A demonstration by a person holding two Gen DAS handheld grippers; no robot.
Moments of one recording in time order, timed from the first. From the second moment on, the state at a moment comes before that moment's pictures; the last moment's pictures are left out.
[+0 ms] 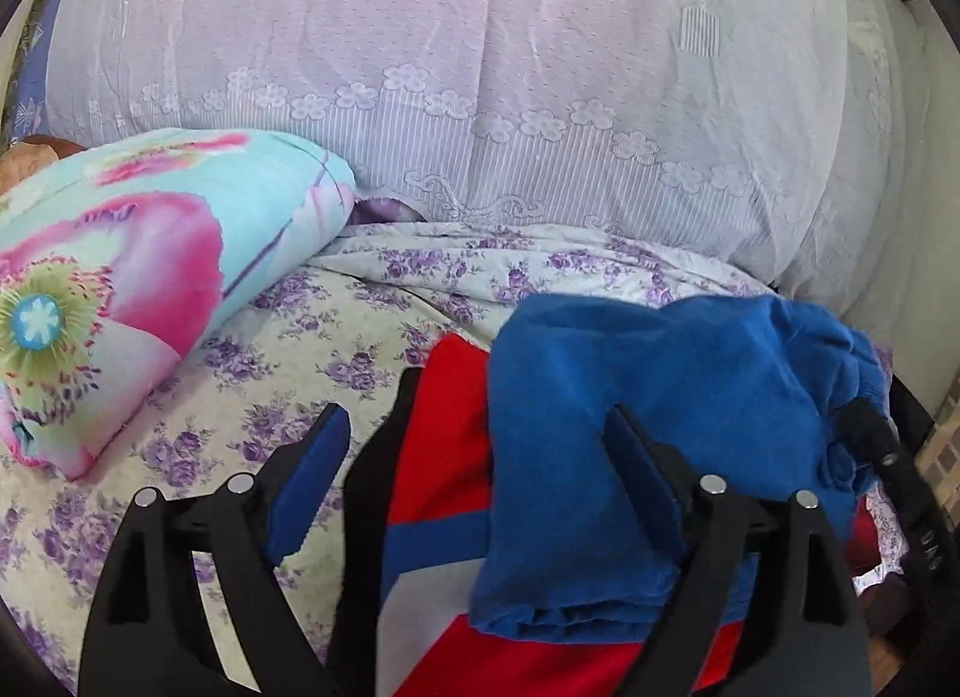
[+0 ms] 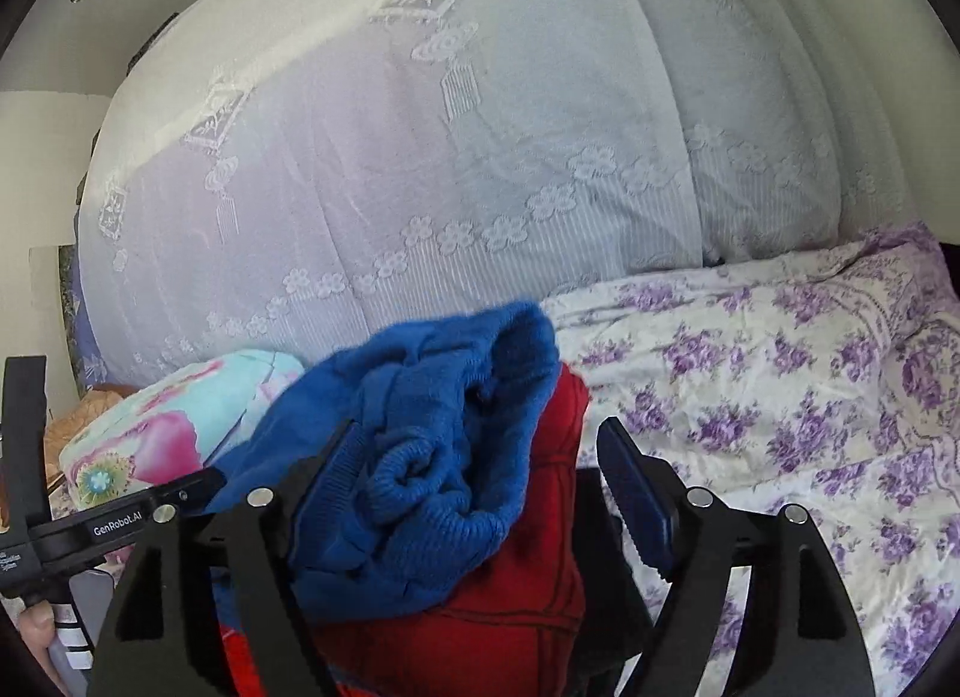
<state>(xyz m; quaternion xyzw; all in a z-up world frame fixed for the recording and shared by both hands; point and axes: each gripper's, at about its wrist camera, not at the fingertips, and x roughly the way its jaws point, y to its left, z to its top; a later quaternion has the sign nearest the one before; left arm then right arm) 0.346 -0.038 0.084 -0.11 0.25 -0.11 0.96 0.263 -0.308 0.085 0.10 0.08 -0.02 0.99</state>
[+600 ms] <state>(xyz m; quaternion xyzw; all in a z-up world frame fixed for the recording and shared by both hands) 0.343 -0.086 0.068 -0.04 0.29 -0.17 0.94 0.285 -0.301 0.068 0.06 0.16 -0.03 0.98</state>
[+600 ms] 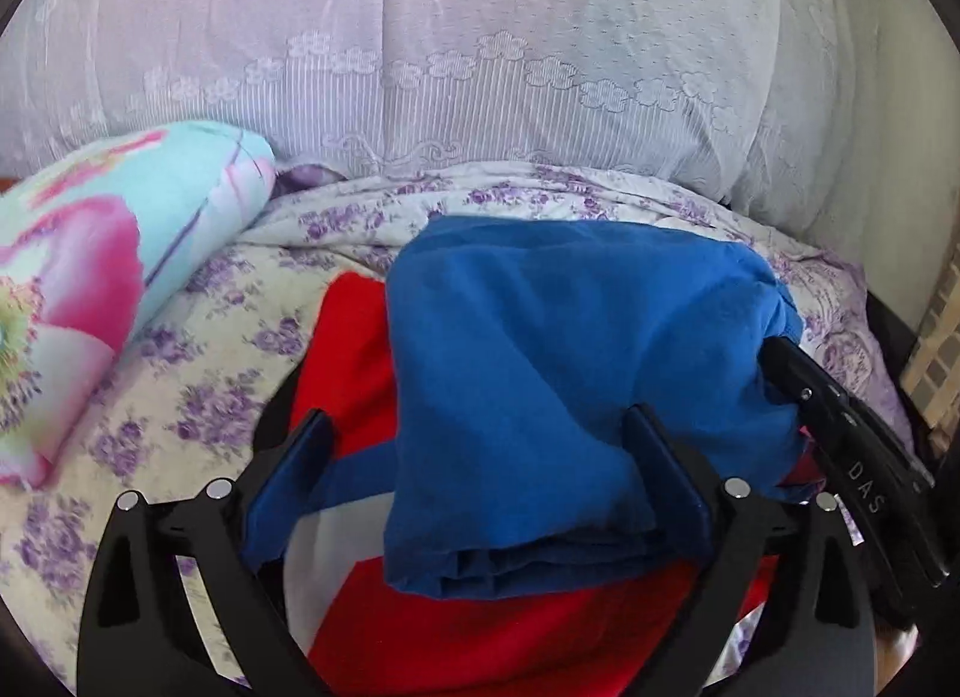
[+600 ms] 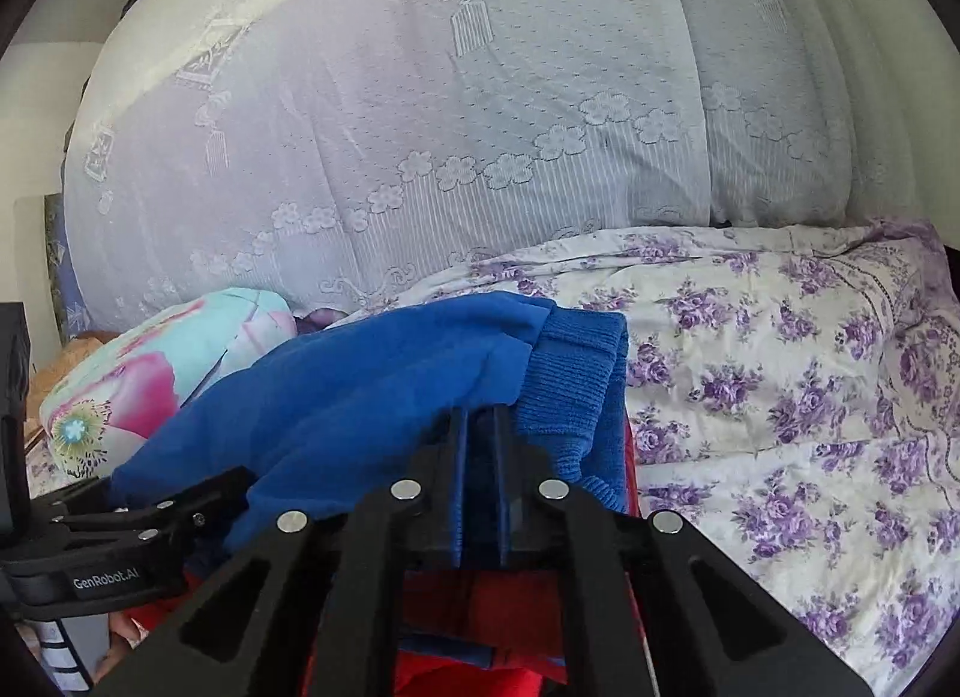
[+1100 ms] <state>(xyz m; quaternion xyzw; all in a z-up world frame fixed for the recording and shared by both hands) 0.230 -0.081 0.150 0.06 0.18 -0.01 0.98 0.181 -0.250 0.128 0.07 0.12 -0.05 0.99</state>
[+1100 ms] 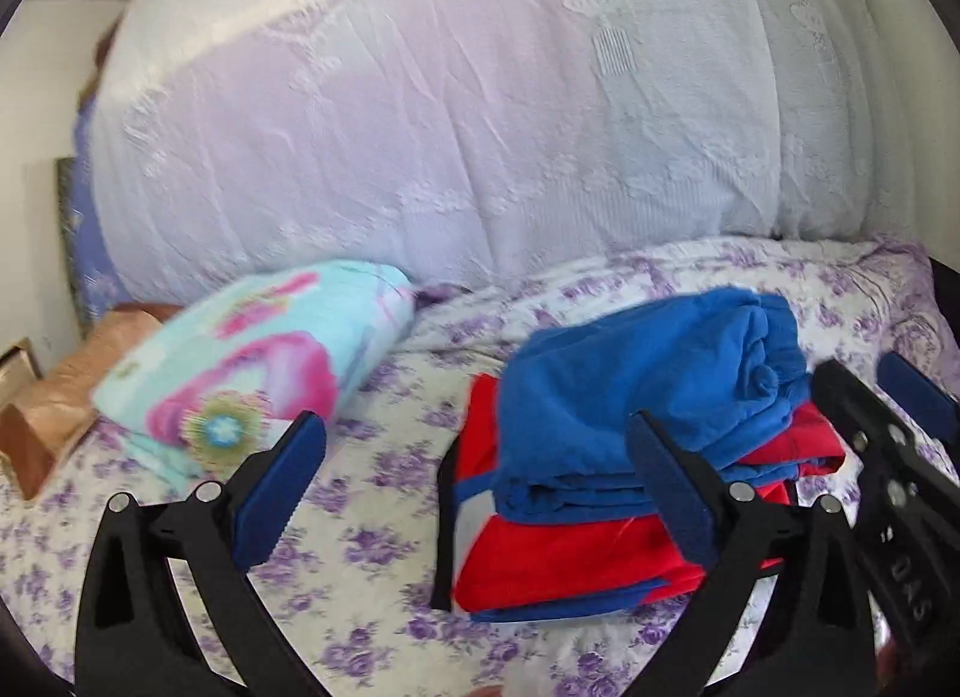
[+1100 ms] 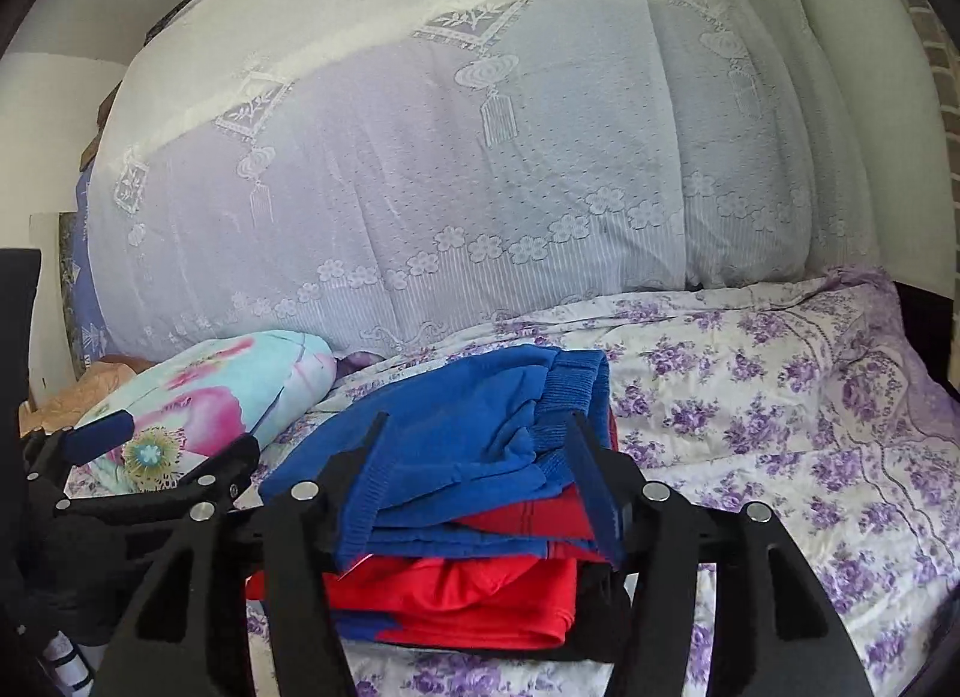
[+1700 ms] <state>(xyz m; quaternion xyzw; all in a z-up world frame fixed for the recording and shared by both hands) 0.248 -0.068 0.129 0.03 0.25 -0.02 0.97 0.192 -0.278 0.121 0.07 0.18 -0.10 0.98</state>
